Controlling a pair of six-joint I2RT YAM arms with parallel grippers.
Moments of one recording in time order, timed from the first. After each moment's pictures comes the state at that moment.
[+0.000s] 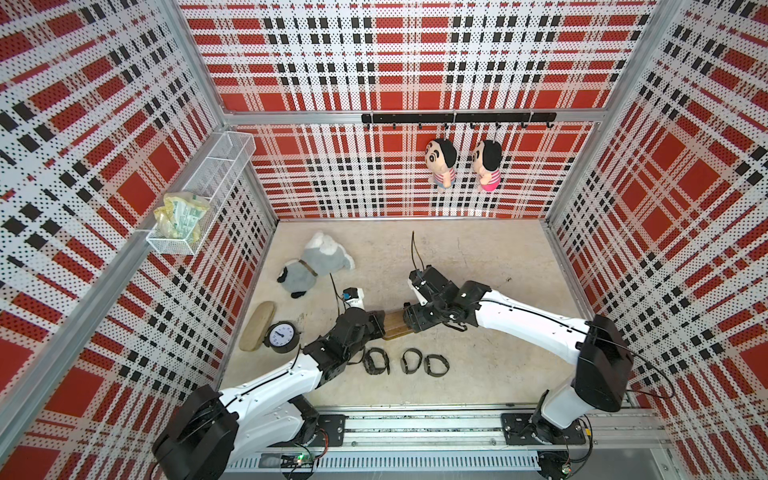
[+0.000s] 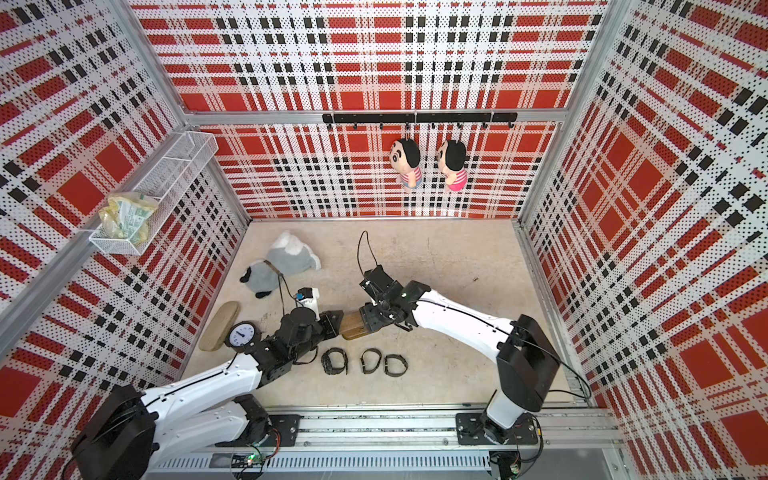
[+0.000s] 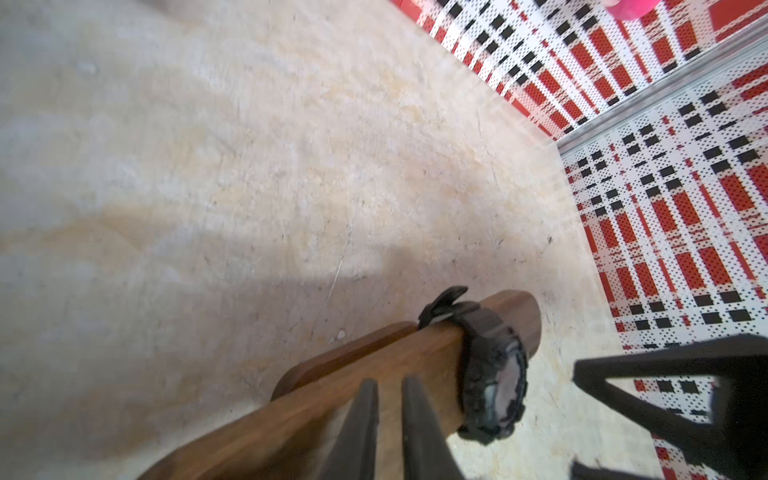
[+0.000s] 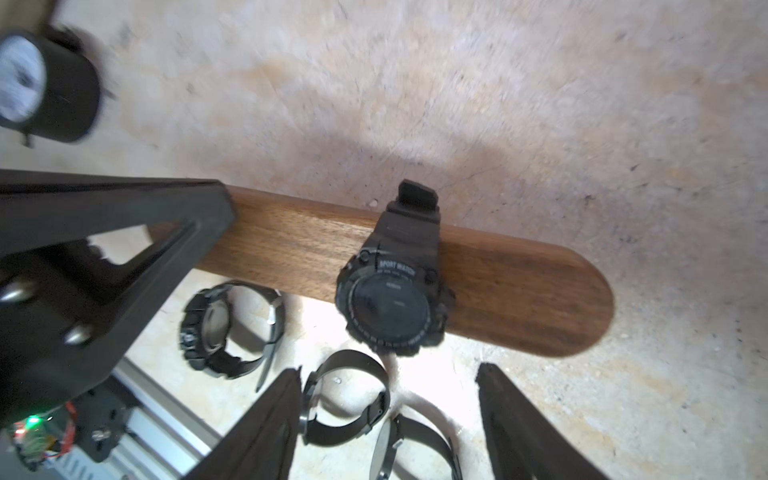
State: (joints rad) left arm -0.69 1.06 0.43 0.12 -0.18 -0.83; right arm 0.90 1.57 1.26 -0.68 0.03 0.44
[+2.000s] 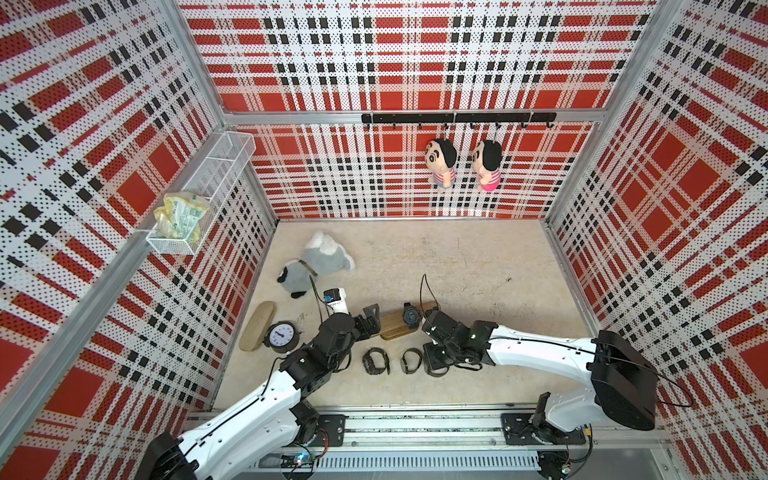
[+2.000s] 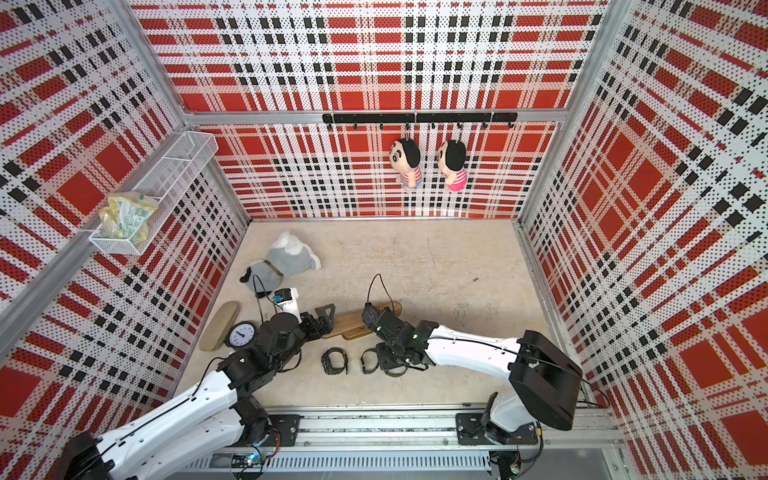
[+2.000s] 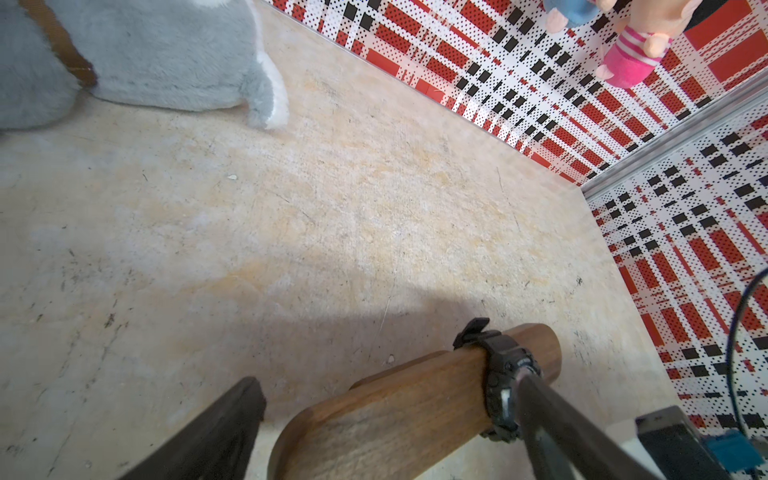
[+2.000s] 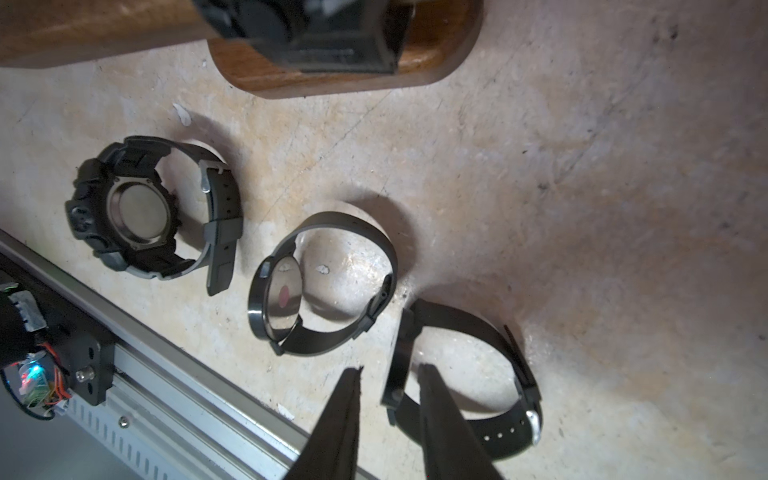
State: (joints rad) left arm -0.69 0.79 0.41 -0.11 -0.35 -0.76; right arm 1.03 1.47 0.85 -0.51 -0.03 0.73
